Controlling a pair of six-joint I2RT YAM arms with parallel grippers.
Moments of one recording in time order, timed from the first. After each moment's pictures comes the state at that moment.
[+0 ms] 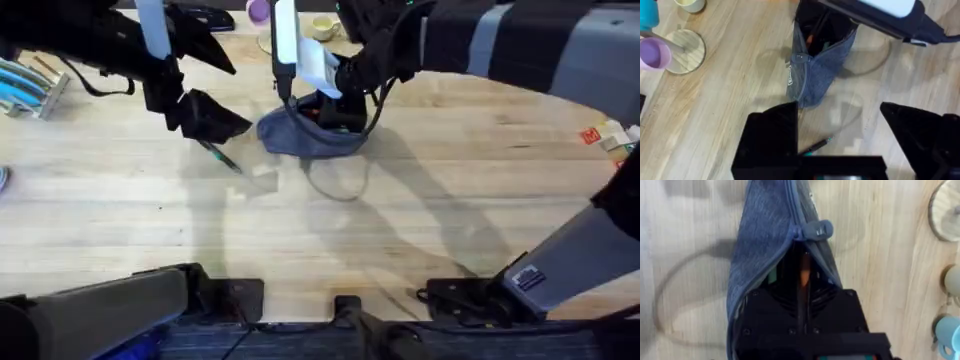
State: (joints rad) left arm 0.17 1.42 1.35 -1.31 0.73 1.31; right arm 0.56 1.89 1.40 -0.62 -0.30 -1.05
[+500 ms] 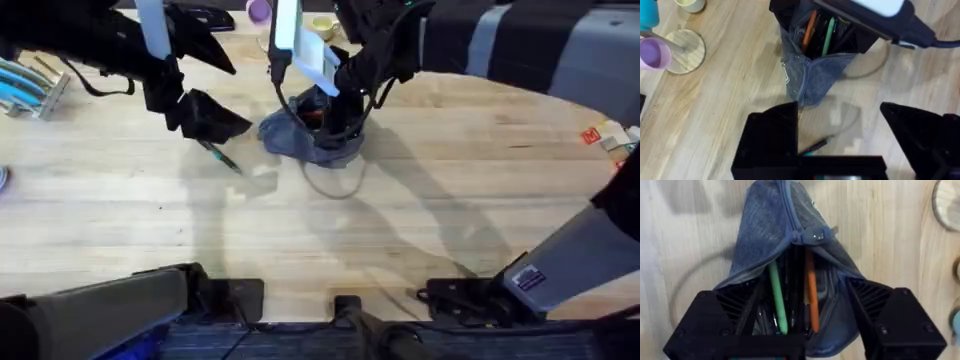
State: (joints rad) left arm 0.17 1.42 1.35 -1.31 0.73 1.31; right arm 0.56 1.89 1.40 -0.62 -0.30 -0.88
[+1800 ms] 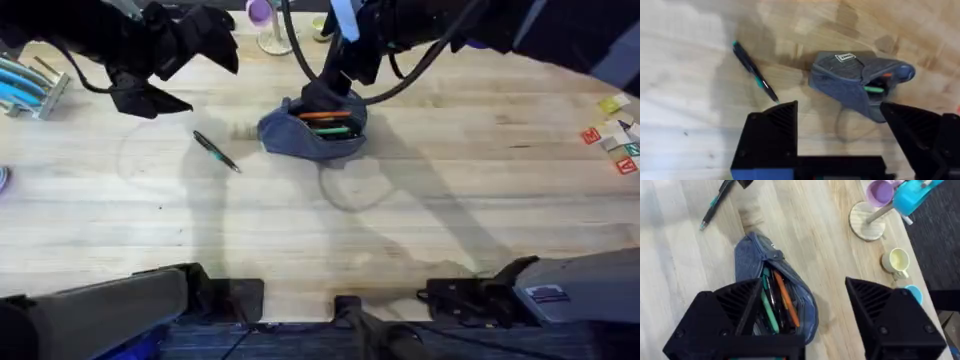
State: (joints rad) left arm 0.17 1.42 1.35 -1.15 0.39 -0.39; right arm 0.56 1.61 1.40 -0.57 -0.30 -0.63
